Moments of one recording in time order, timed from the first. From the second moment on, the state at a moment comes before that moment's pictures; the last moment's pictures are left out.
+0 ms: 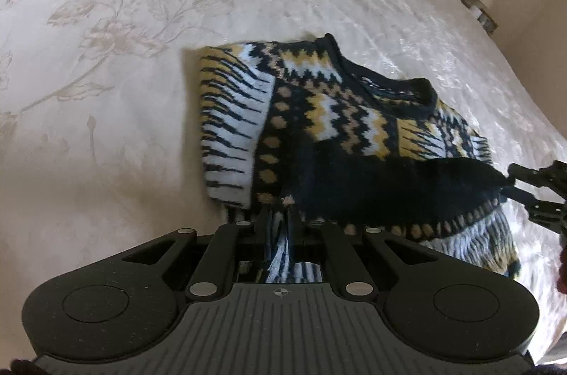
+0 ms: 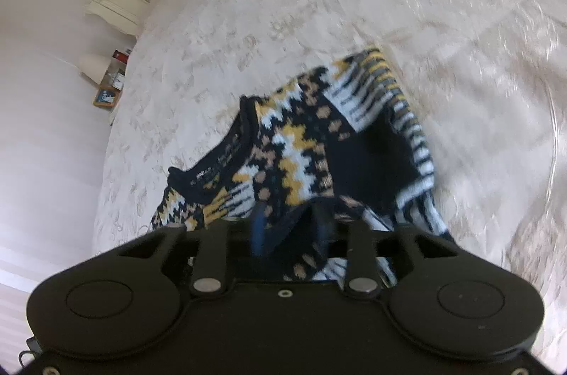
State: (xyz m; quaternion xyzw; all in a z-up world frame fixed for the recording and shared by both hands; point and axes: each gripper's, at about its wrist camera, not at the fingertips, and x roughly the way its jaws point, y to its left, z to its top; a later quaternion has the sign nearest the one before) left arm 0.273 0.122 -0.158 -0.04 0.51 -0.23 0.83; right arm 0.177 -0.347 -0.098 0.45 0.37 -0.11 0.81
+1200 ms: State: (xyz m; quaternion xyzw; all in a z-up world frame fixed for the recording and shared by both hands) left arm 0.305 0.059 -0.172 0.04 0.52 -0.26 0.81; right arm 0.230 -0.343 -0.118 0.23 0.49 0.04 0.84
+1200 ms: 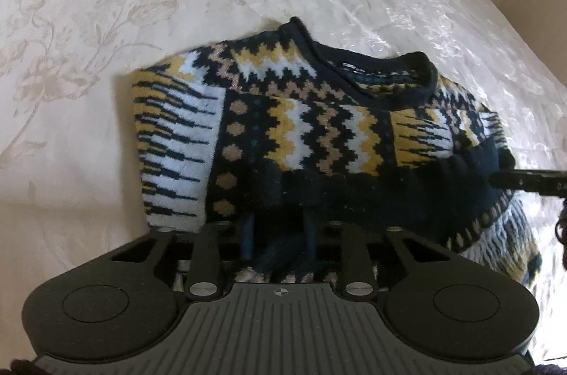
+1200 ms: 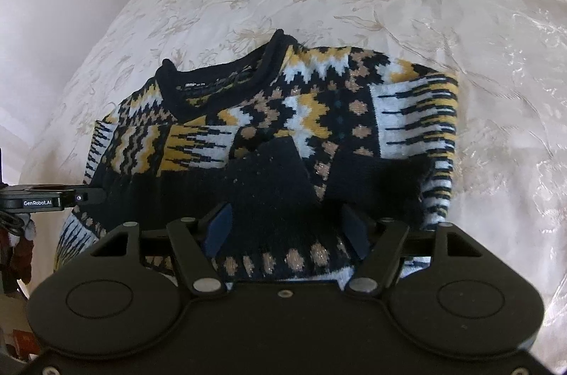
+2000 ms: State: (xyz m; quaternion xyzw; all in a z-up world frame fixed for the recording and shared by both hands) left arm 0.304 0.055 -0.061 0.05 0.35 -0.30 0.89; right arm 0.224 -0.346 -0.031 0.23 0.36 0.00 0.90
